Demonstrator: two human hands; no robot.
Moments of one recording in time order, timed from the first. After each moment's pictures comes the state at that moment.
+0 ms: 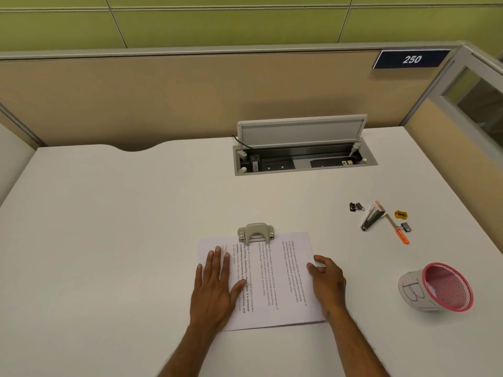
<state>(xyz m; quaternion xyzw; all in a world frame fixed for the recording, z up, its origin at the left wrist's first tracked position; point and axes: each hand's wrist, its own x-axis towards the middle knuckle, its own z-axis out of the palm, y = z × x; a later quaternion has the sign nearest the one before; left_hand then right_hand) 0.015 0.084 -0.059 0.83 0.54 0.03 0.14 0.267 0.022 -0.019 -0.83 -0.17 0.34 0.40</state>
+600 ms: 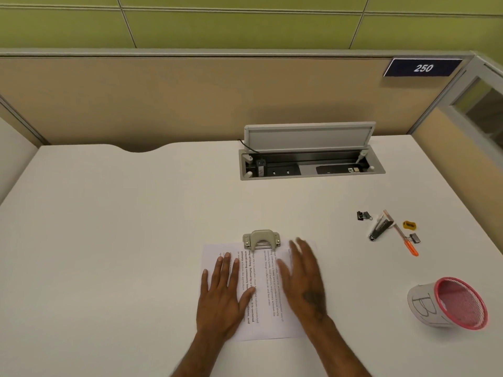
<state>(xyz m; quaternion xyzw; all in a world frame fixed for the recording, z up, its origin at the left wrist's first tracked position) 0.023 0.085 -0.063 0.83 0.54 0.02 0.13 0.213 0.053 -0.006 -0.80 -0.53 0.06 0.27</state>
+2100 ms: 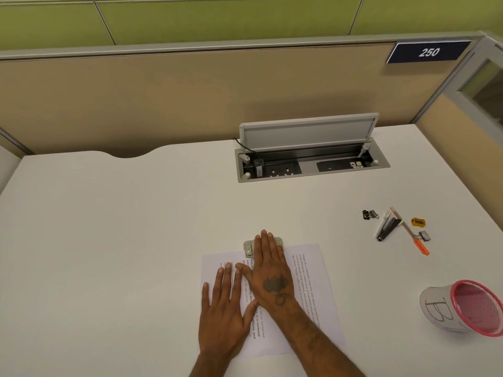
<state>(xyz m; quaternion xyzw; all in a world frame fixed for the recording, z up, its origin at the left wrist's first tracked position) 0.024 0.089 -0.075 0.83 0.54 0.03 0.14 0.171 0.126 -0.043 -0.78 -0.61 0.16 0.04</state>
